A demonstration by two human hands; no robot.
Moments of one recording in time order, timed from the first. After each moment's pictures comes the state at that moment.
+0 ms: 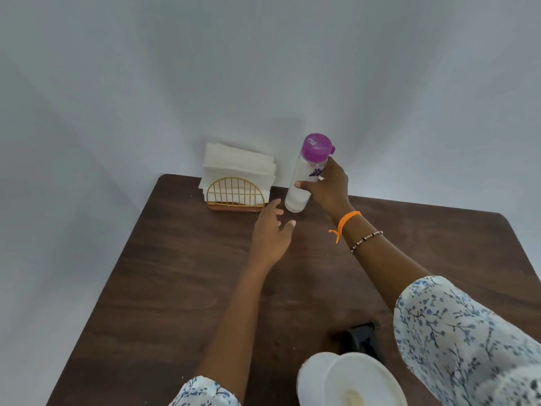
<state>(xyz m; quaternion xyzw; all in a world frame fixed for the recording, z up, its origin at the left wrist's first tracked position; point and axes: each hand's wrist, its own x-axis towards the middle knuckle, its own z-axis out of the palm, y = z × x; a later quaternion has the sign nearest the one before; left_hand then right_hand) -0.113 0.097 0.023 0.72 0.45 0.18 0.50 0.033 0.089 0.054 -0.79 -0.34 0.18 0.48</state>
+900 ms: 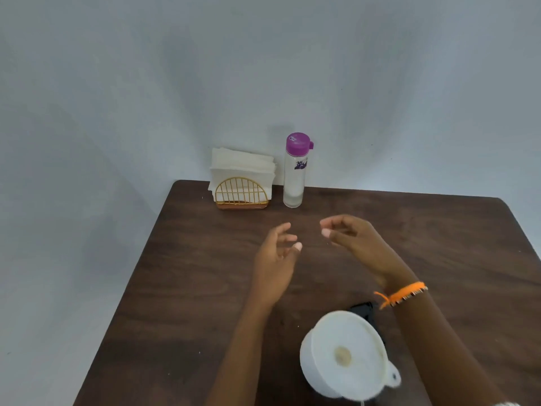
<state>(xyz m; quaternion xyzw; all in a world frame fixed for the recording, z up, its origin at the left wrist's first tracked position) -0.166 0.013 0.061 0.65 0.43 0.23 0.58 -0.008 -0.057 0.075 -0.71 -0.33 0.38 0.49</state>
